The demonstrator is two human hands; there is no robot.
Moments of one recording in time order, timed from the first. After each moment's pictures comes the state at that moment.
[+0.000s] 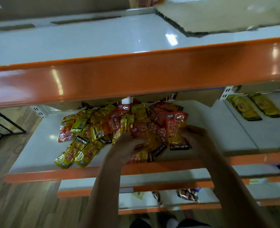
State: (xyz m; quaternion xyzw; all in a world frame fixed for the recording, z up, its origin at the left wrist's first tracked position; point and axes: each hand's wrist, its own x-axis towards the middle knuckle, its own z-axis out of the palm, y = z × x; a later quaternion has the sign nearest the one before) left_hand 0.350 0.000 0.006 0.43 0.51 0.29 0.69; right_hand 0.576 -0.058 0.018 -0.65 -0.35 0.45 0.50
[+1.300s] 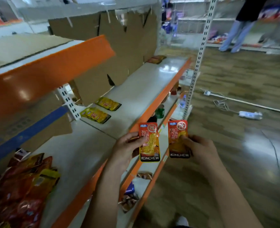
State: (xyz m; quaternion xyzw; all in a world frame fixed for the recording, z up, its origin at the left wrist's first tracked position) left_hand 0.689 -0.137 0.010 0.56 0.22 0.03 0.79; right_hand 0.770 -0.360 0.010 -0.74 0.01 0.14 0.66
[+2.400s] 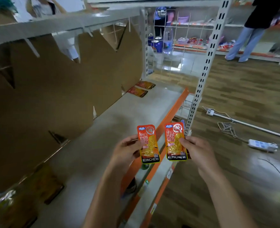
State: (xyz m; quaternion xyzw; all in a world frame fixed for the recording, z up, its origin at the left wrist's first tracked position) left_hand 1.107 -0.130 0.005 0.55 0.25 0.07 0.79; right_hand 1.192 -0.337 0.010 -0.78 0.01 0.15 0.61
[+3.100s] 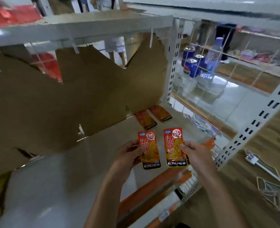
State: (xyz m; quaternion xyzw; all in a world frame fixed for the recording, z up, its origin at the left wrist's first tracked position) left_hand 1.330 -0.111 -0.008 0.47 0.37 0.20 0.77; right_hand 1.485 -0.269 0.014 -0.77 -0.15 0.28 0.56
